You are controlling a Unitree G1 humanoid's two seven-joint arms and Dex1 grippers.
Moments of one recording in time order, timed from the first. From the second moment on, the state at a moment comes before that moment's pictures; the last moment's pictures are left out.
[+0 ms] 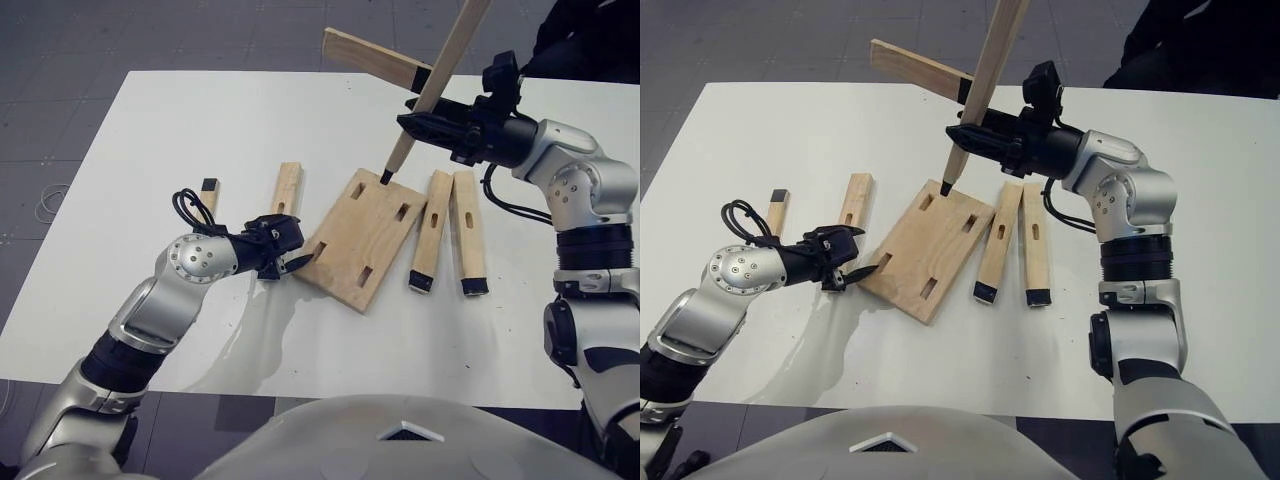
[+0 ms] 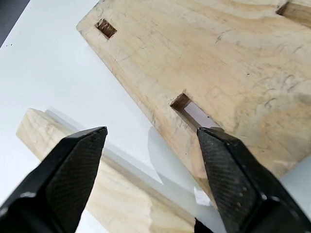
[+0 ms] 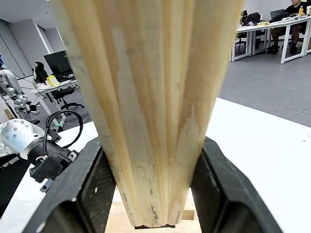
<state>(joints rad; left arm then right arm) -0.10 0.79 -0.34 -0.39 0.00 0.52 -0.74 -0.66 -0.44 0.01 0.27 0.57 0.57 1.05</state>
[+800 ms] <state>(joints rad) -0.10 0.71 -0.33 -0.39 0.01 0.58 -0.74 -0.47 -0.48 0.05 0.14 0.43 0.52 1.02</state>
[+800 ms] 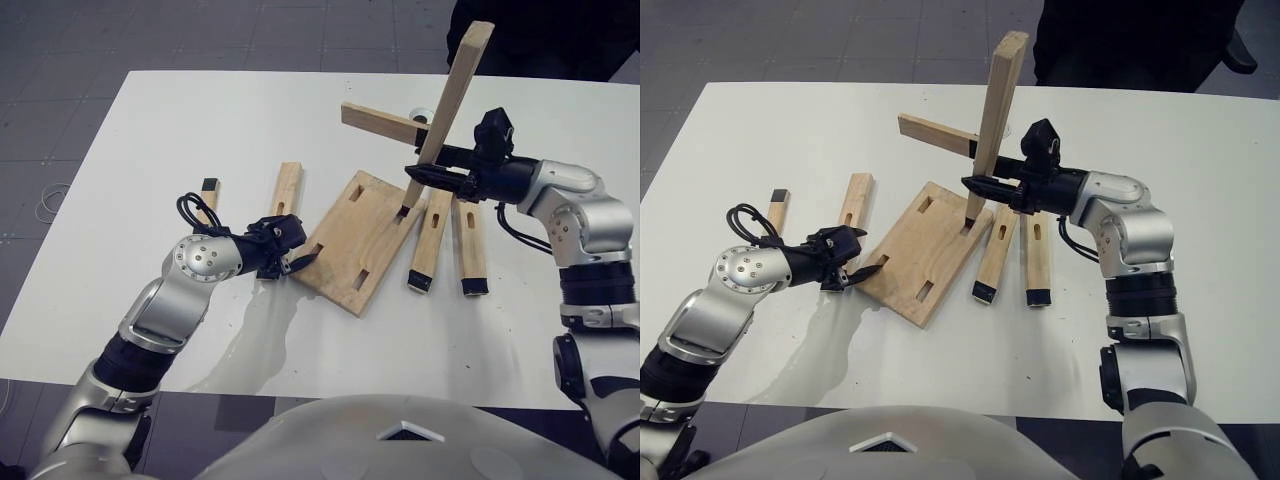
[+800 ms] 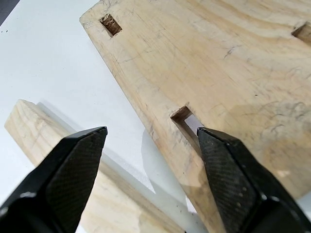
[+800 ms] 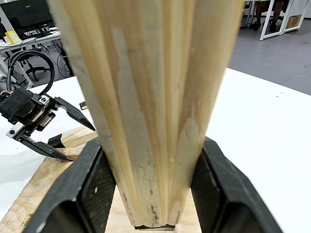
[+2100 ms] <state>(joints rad) -0.09 0.69 -0.32 -0.39 0.00 0.60 -0.74 -0.32 -0.44 0.13 0.25 0.31 0.13 0.98</state>
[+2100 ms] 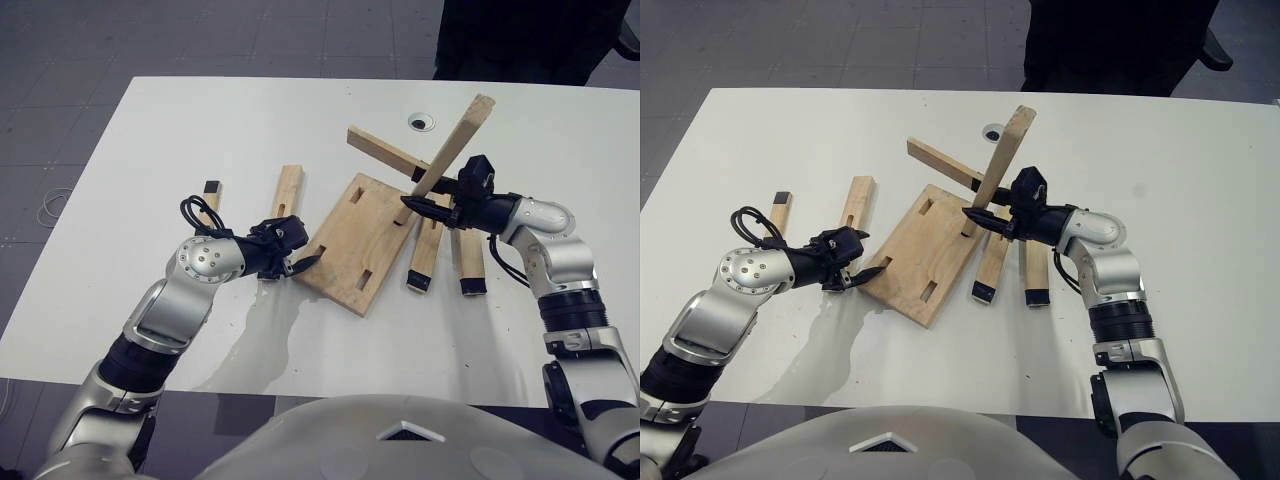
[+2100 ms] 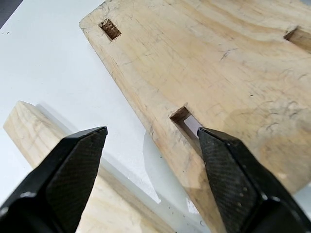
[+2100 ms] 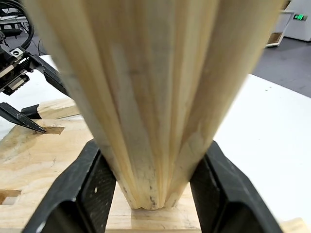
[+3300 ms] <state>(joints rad) -0.09 0.66 -0.31 -0.39 0.00 0.62 -0.74 -0.51 -0.53 0.25 0.41 0.30 0.19 0.96</state>
